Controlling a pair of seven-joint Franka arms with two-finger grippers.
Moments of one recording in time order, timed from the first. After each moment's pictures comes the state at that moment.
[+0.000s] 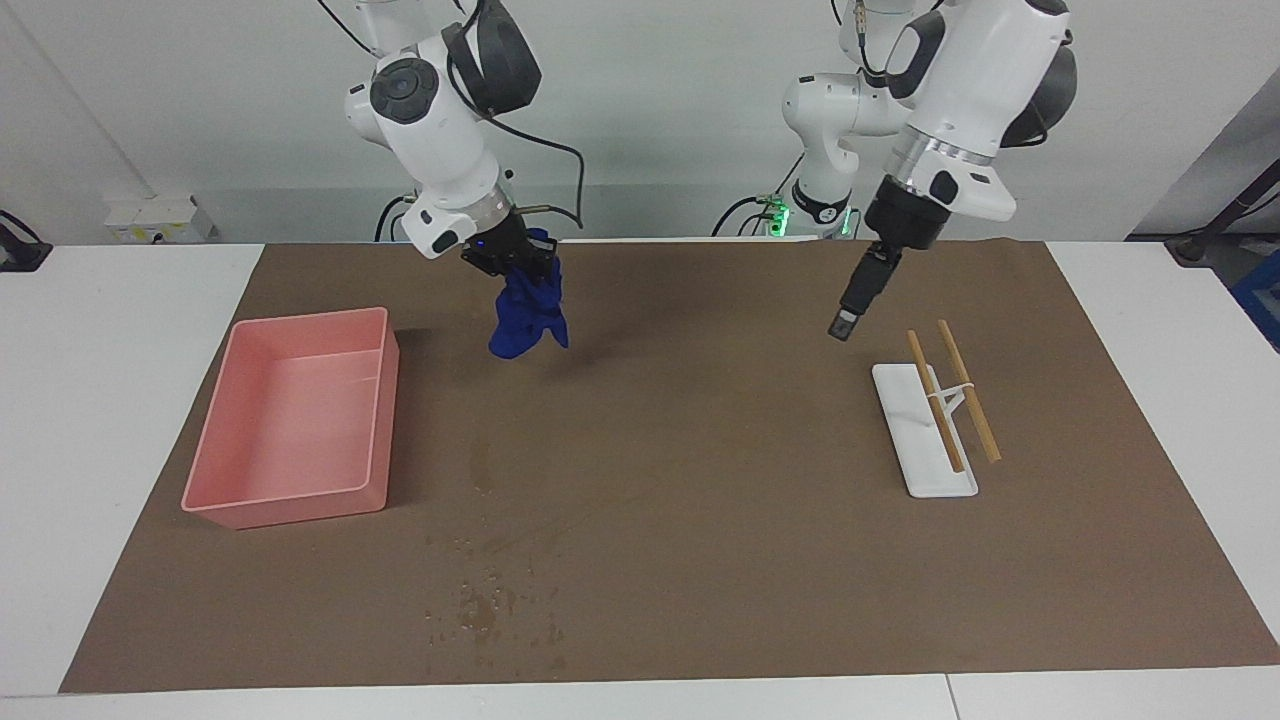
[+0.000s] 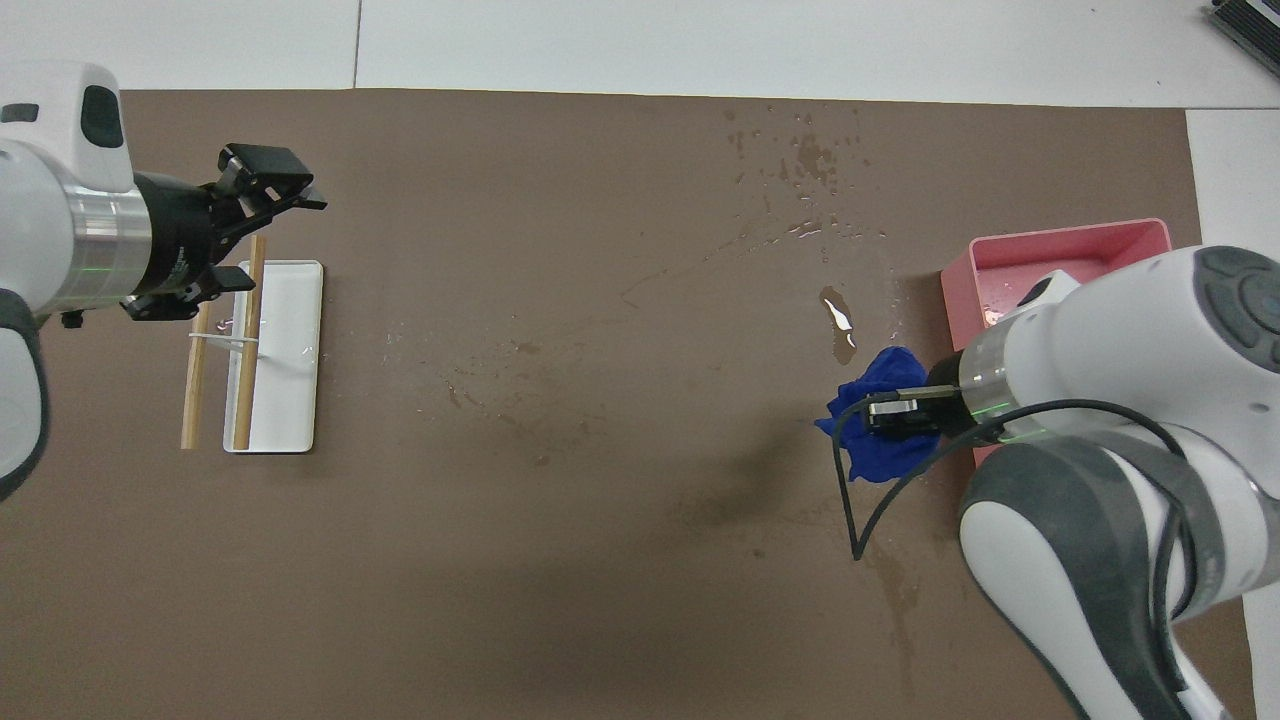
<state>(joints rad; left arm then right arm) -0.03 -0.03 -0.16 -1.73 -0.12 1.98 -0.67 0.20 -0.10 0.00 -2.01 0.17 1.88 0.08</state>
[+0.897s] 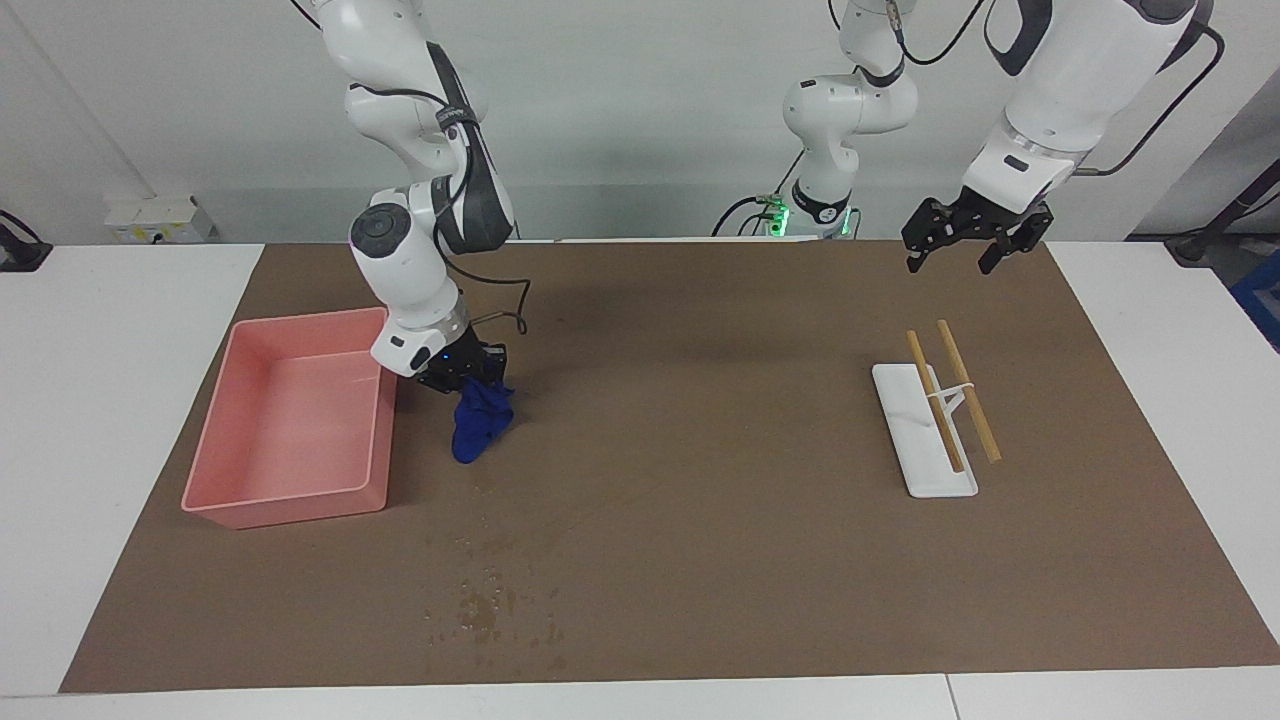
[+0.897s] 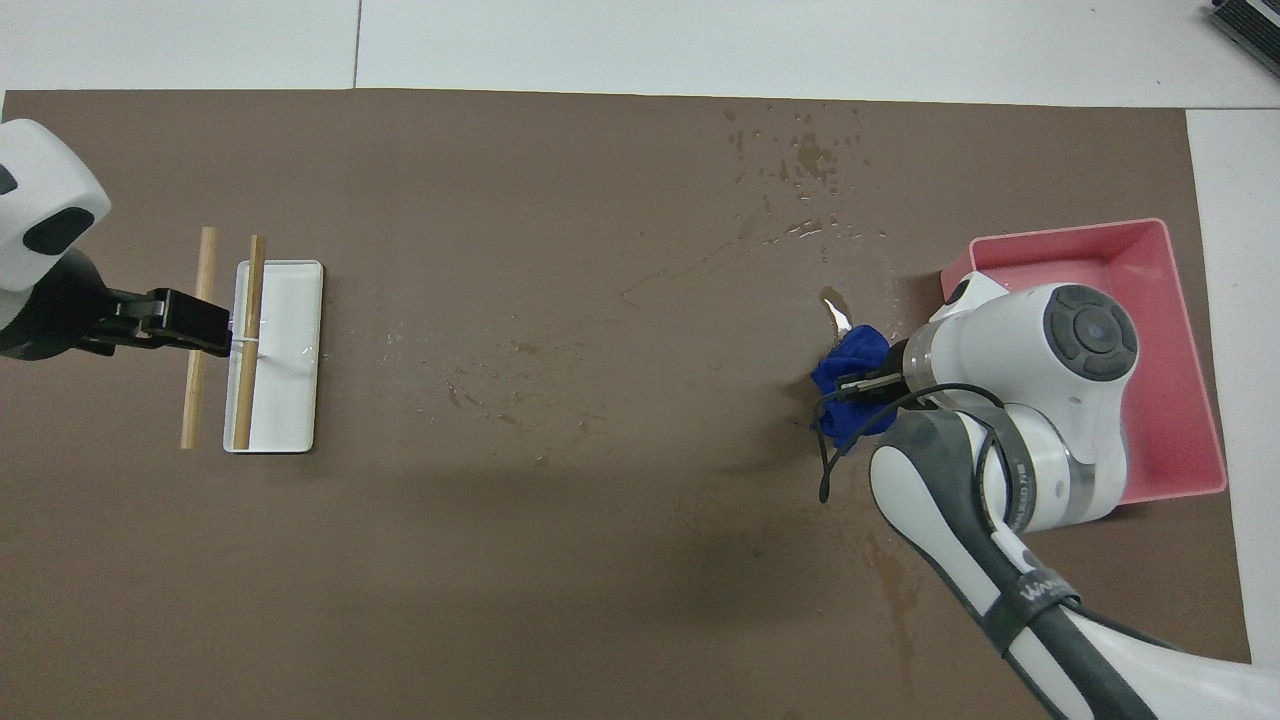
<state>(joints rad) -0.03 -0.02 -0.10 -1.58 -0.04 1.50 -0.04 0.20 0.14 0.01 -2.17 0.15 2.36 -0.09</state>
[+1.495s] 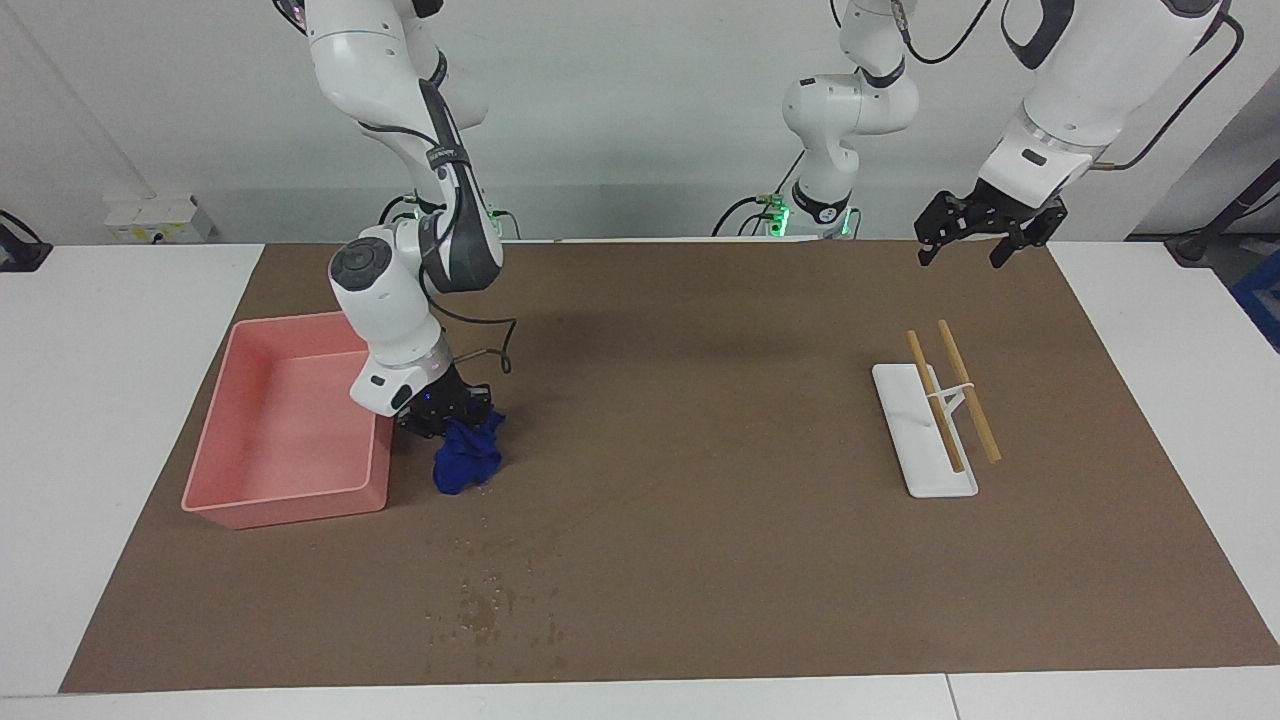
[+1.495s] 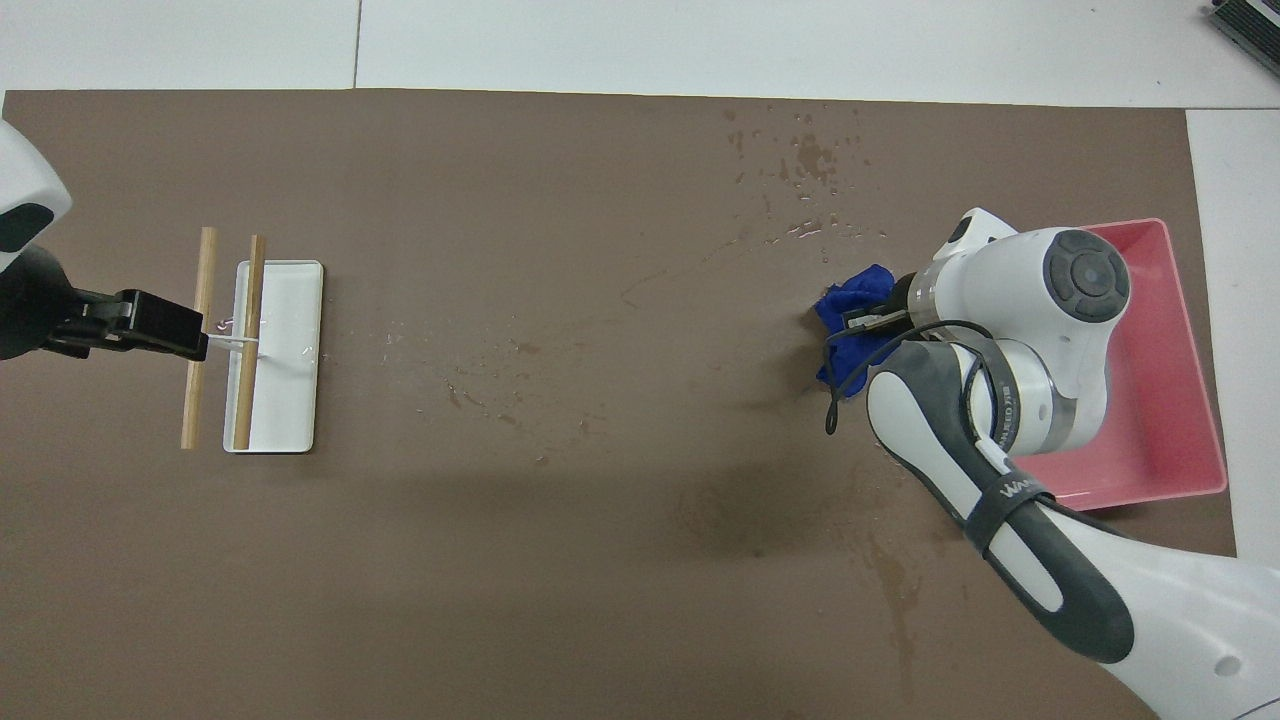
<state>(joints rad) -0.06 -0.01 -0.05 -1.57 -0.04 1.50 -0.01 0.16 0.30 0.01 -1.98 0.14 2.43 -0.17</state>
